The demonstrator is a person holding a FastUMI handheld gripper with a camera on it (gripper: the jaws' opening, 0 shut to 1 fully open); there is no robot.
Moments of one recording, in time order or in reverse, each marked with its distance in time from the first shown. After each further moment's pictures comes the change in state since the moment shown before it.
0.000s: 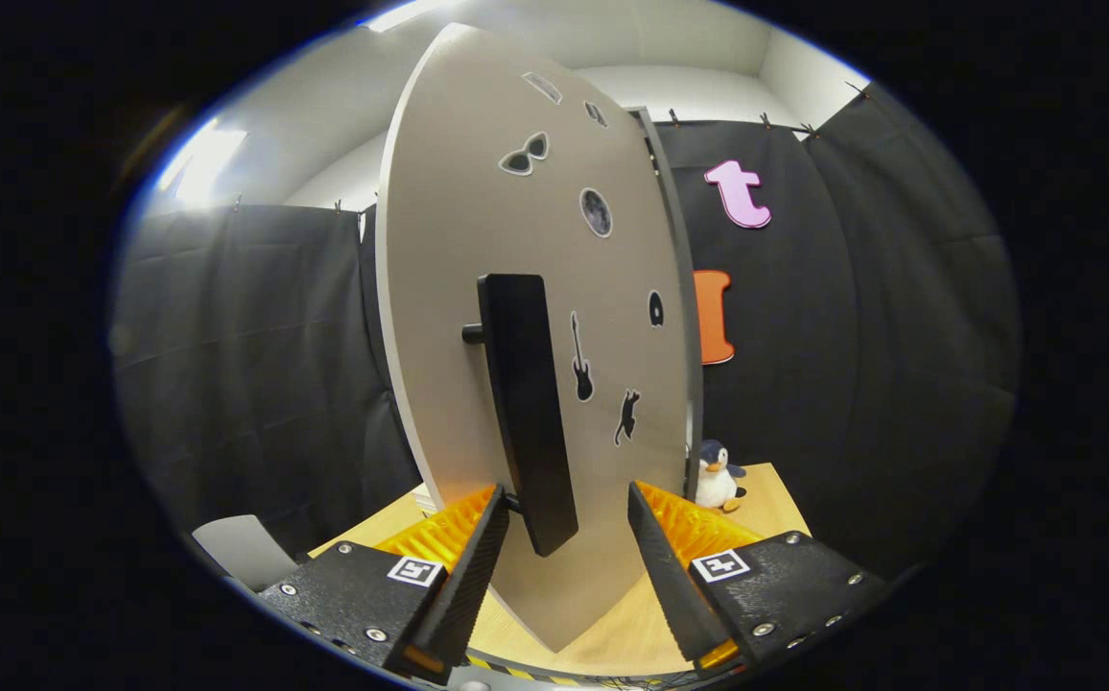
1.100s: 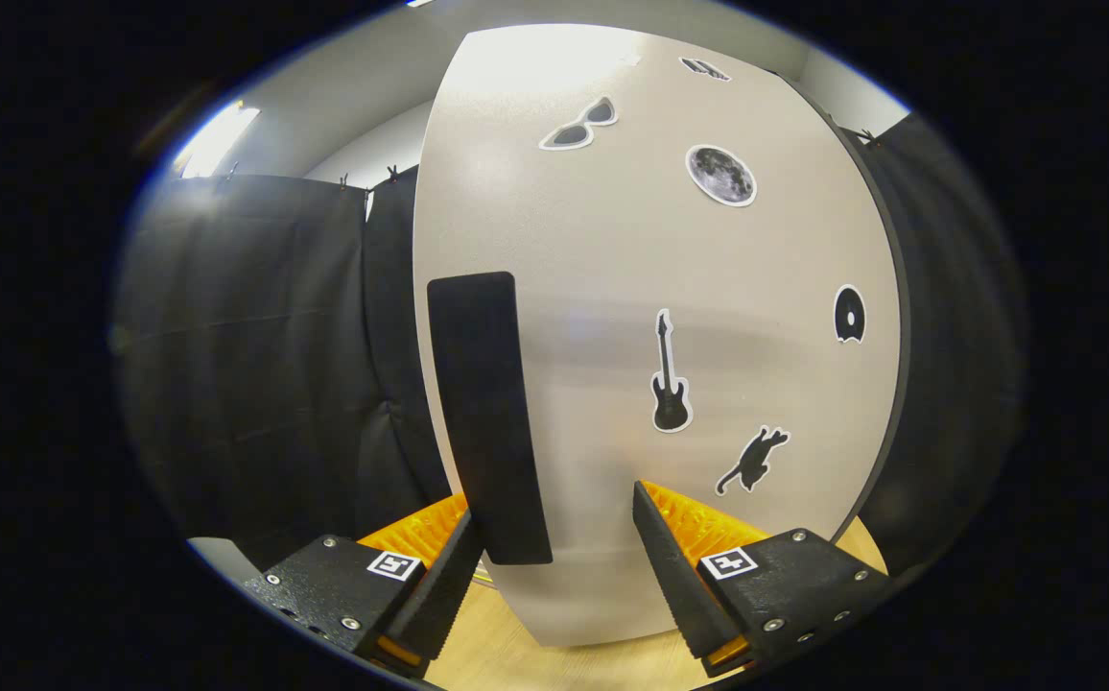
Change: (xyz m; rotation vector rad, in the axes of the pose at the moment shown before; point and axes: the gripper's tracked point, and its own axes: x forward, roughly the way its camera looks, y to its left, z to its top) arm 0.172 0.113 0.013 -0.009 -0.031 -0.004
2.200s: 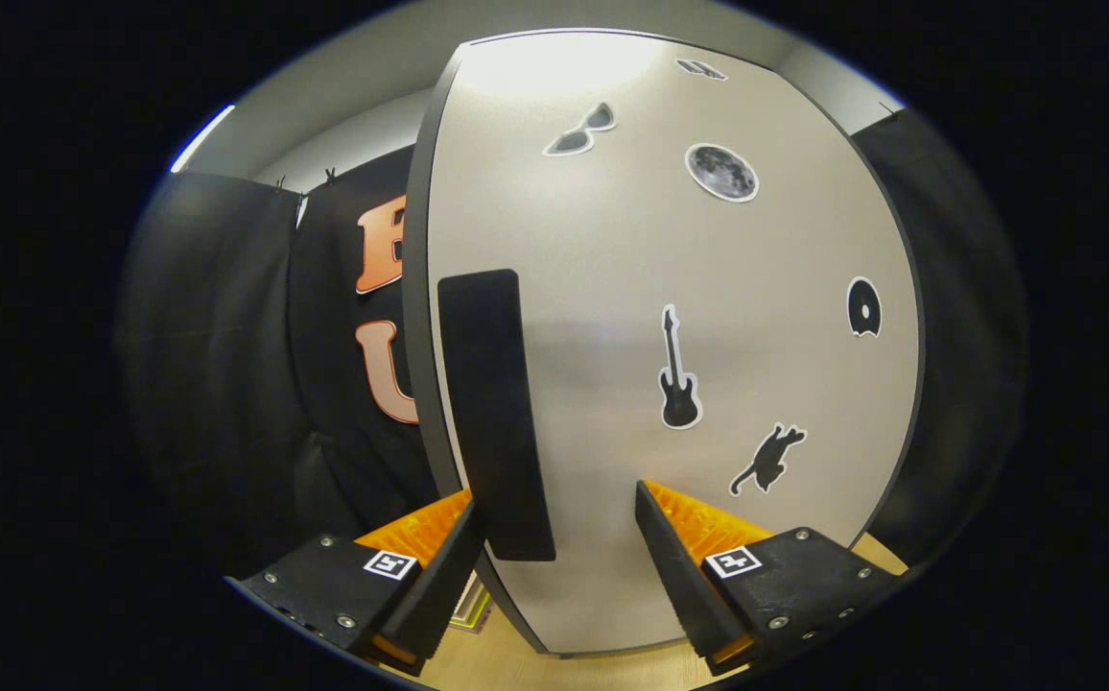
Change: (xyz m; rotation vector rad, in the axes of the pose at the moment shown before) arm 0.001 -0.011 -0.001 0.027 -0.056 -0.201
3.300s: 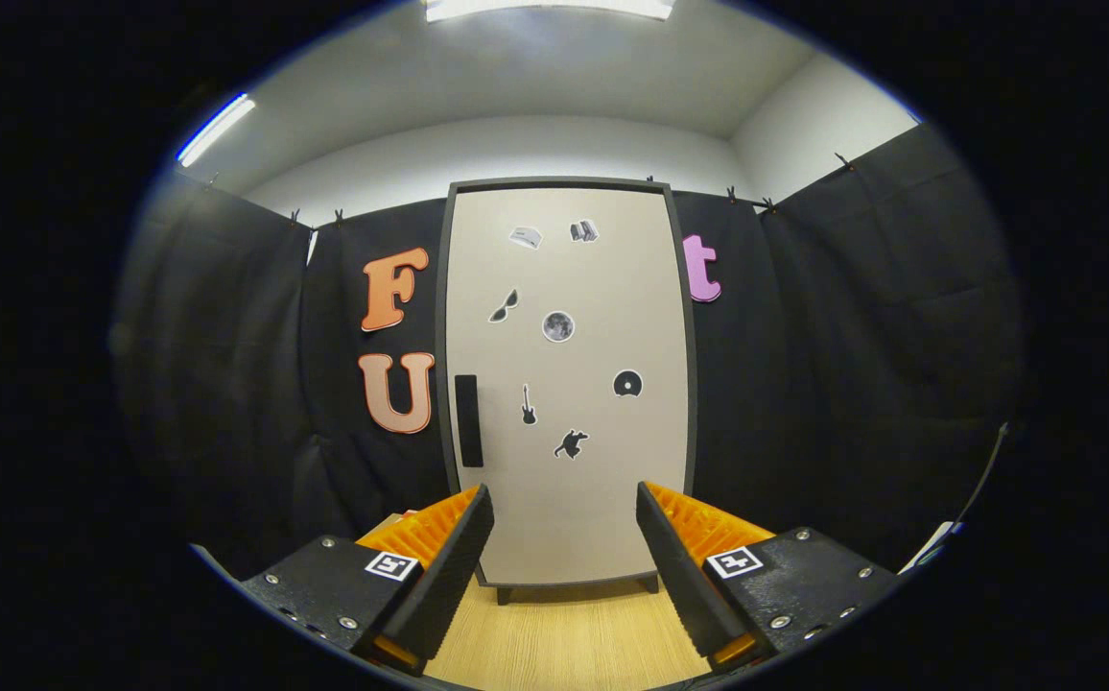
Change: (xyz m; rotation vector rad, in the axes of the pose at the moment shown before) arm -0.279 -0.084 0.043 -0.079 -0.120 -0.136
